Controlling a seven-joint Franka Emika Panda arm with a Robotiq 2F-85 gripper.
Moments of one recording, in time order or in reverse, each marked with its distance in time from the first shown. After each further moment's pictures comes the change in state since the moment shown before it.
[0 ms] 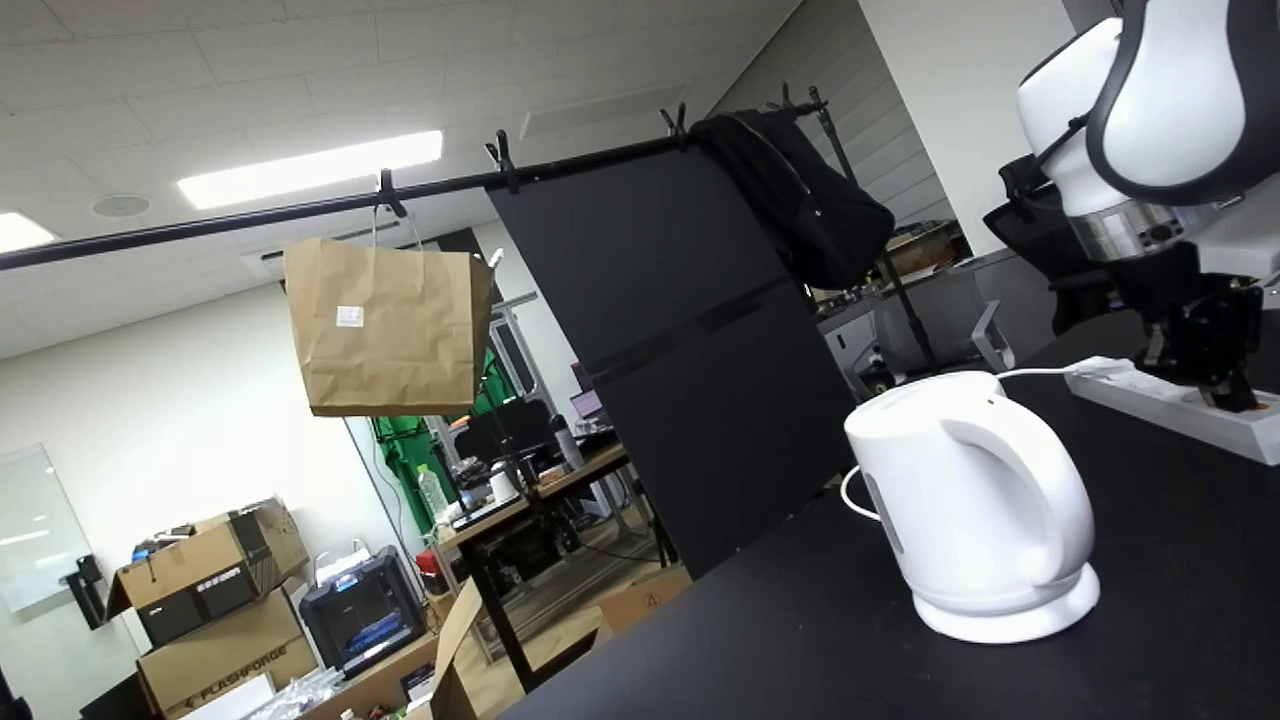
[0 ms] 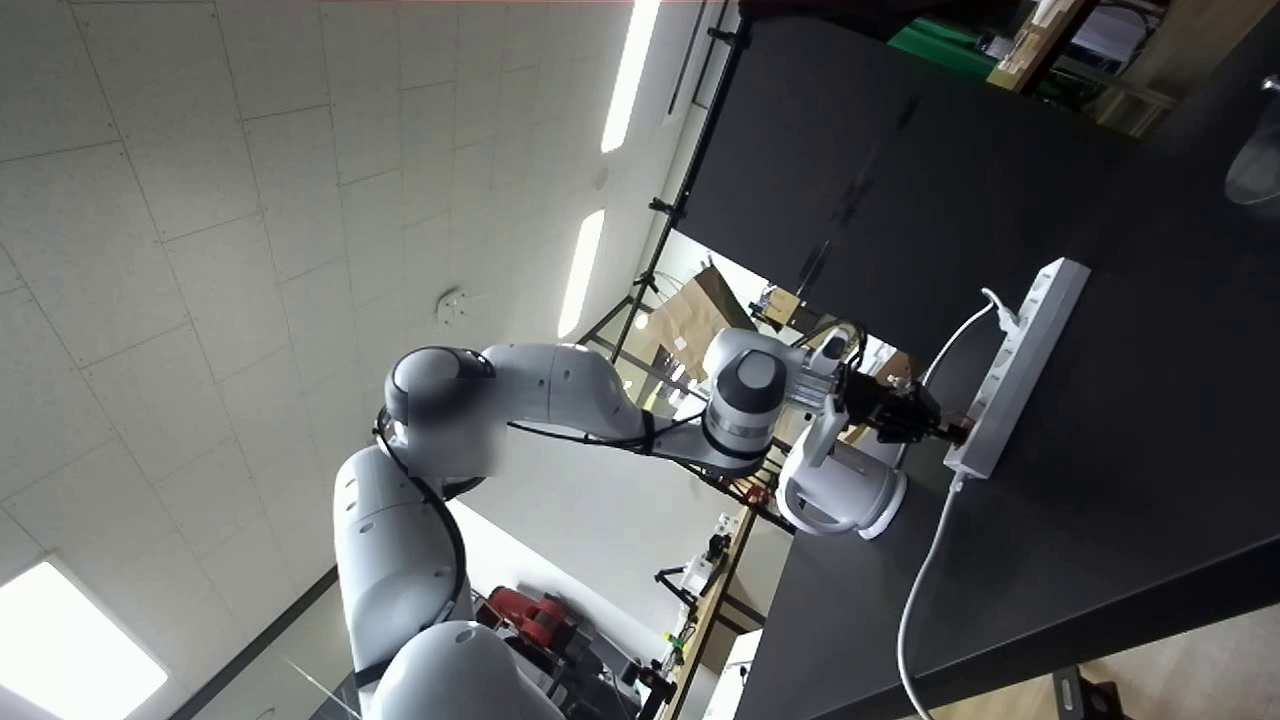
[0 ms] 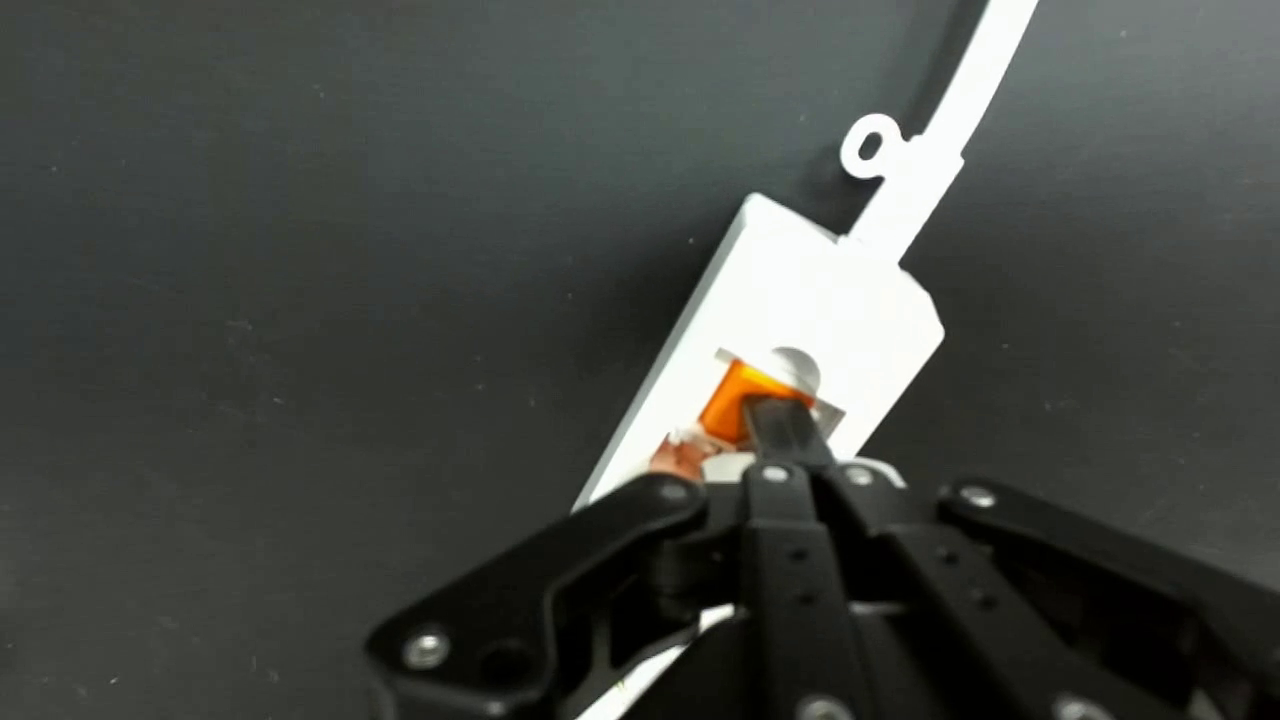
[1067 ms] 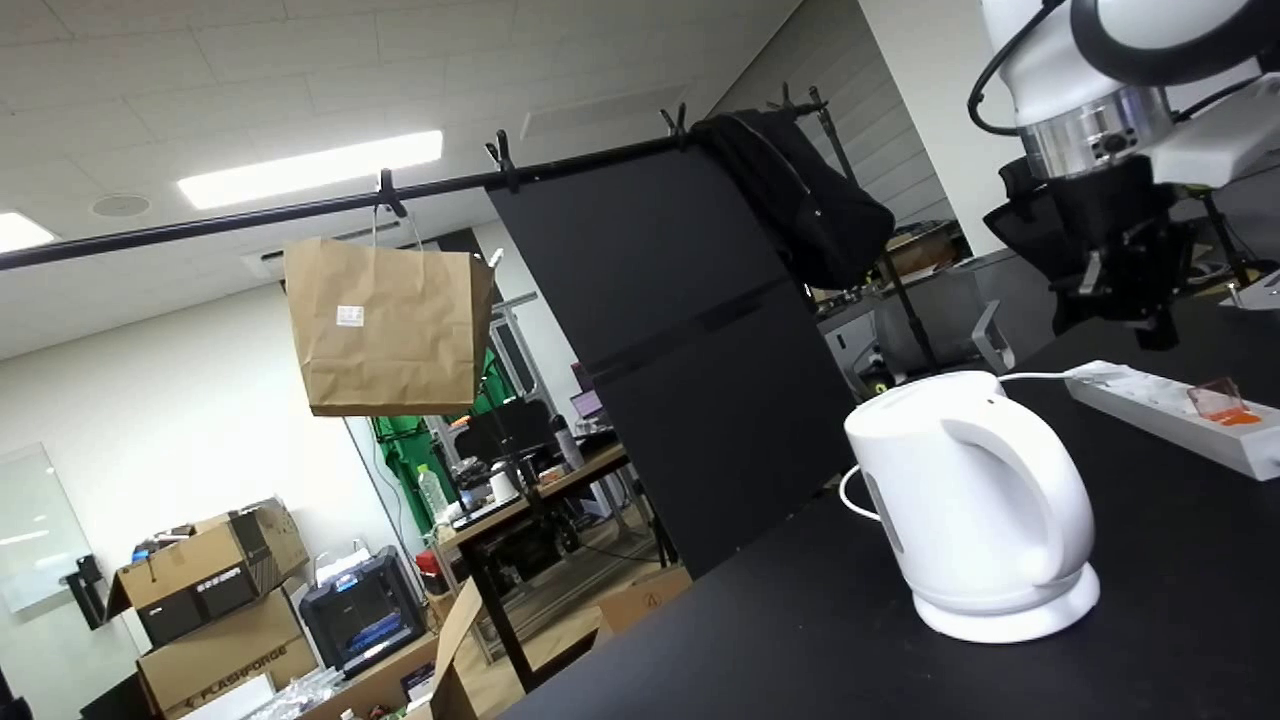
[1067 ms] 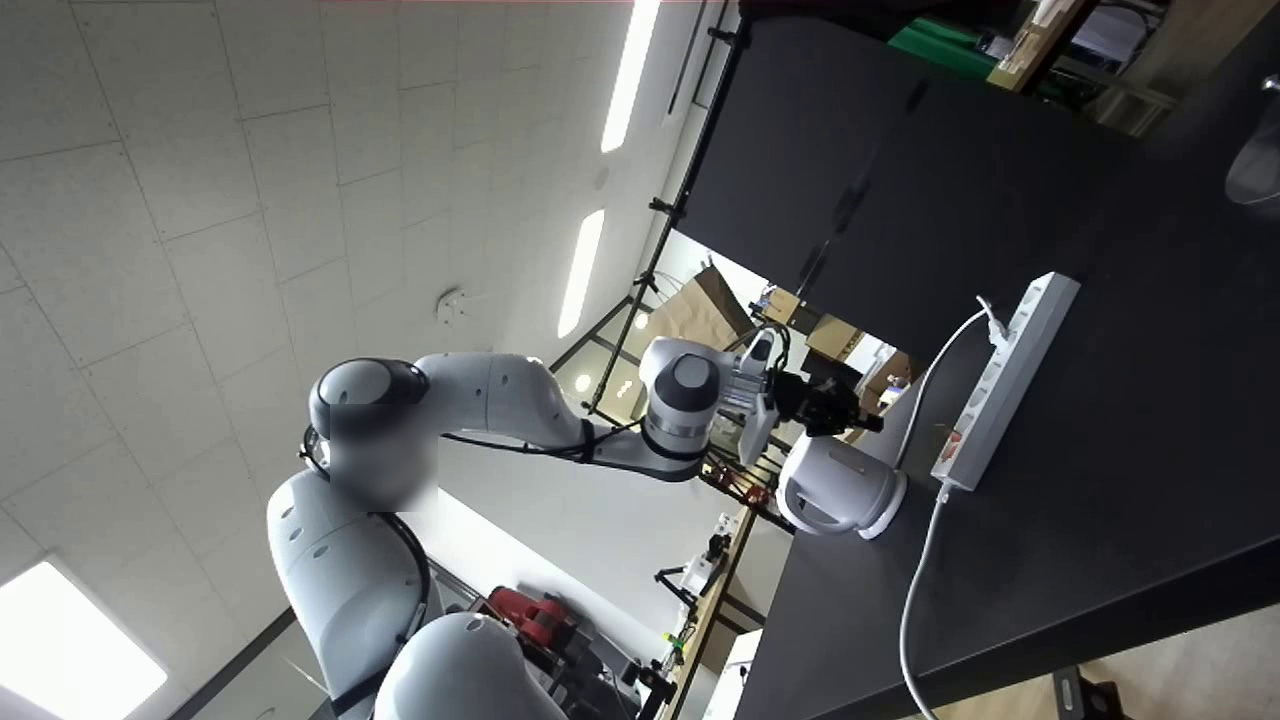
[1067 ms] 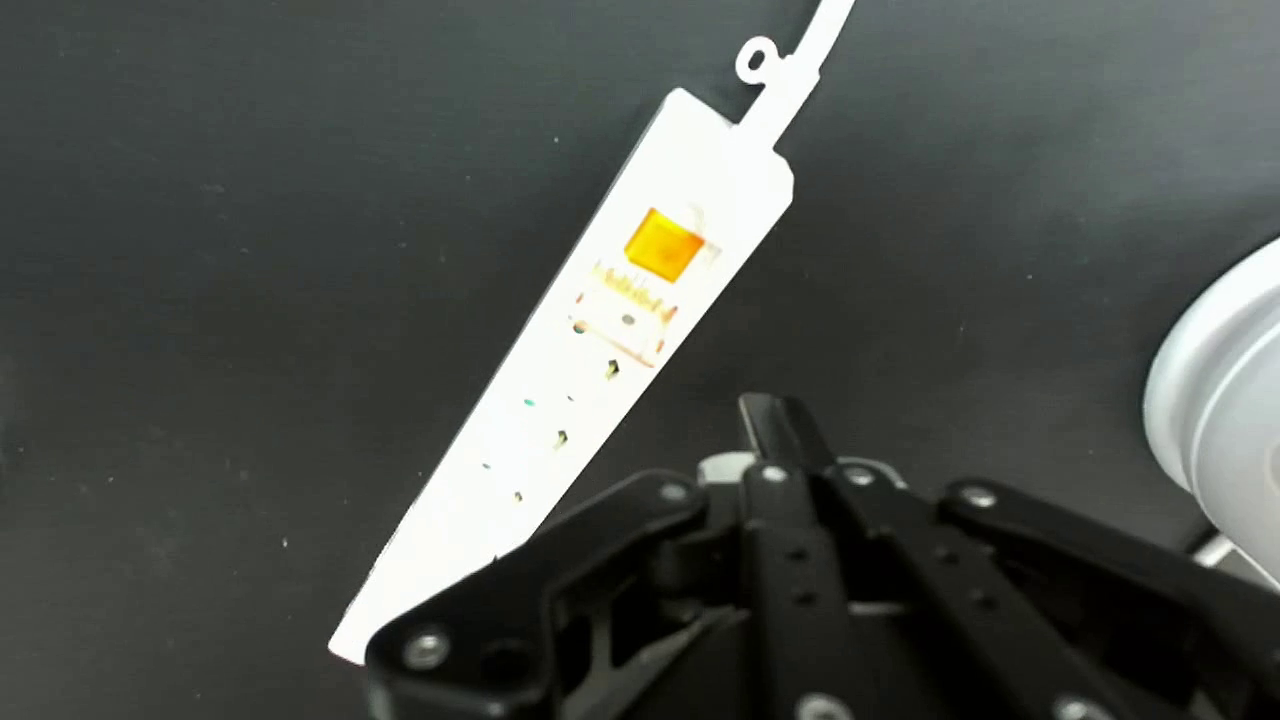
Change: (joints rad) arm 0.092 -0.245 -0.015 -0.143 -0.074 0.021 0.054
